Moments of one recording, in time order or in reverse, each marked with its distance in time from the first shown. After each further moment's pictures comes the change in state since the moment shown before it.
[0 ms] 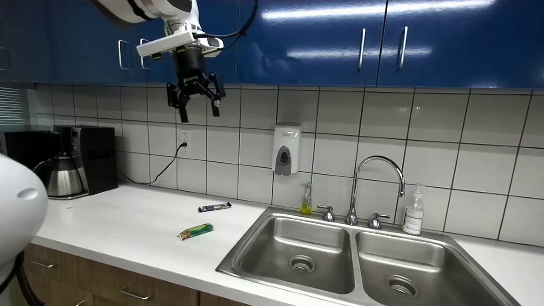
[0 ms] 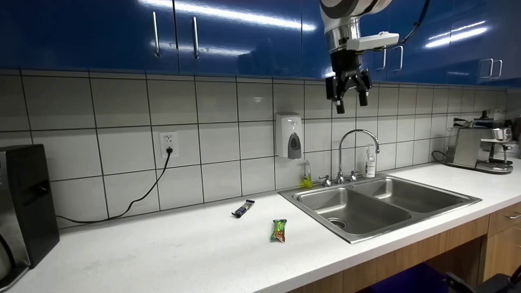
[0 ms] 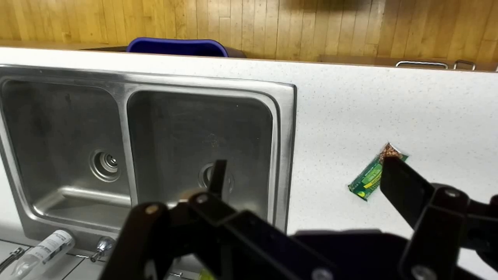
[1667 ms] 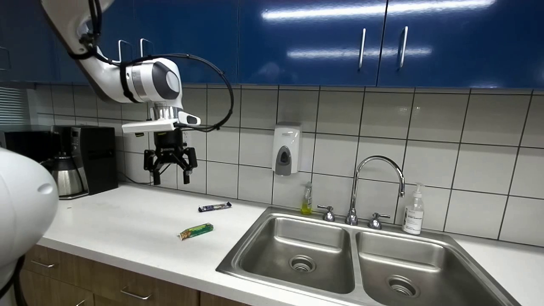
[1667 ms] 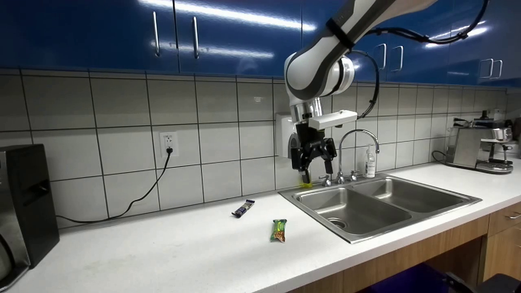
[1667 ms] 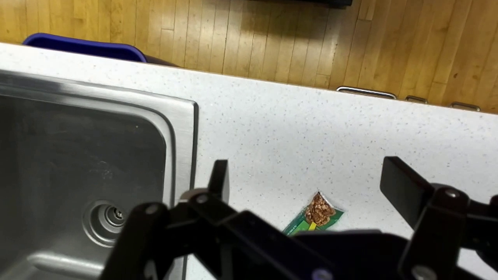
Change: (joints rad) arm 0.111 0.296 0.064 -0.176 0.084 0.356 0.107
